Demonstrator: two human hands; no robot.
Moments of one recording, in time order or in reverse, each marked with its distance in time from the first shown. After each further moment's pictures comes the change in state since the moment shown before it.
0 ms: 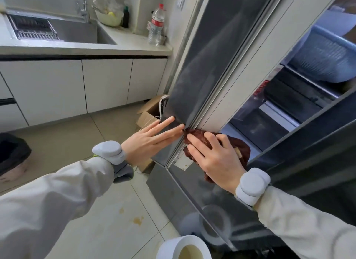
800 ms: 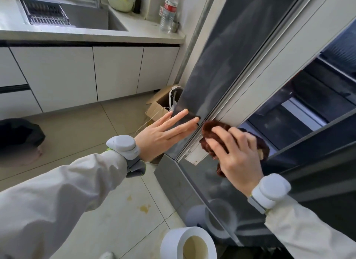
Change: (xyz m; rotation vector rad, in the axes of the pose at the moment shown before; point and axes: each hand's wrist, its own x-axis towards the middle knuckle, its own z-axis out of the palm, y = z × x) left_hand 0.001 0.006 0.005 -0.044 -0.018 -0.022; right_hand -0.016 -0.004 0.009 0.120 0.076 0.181
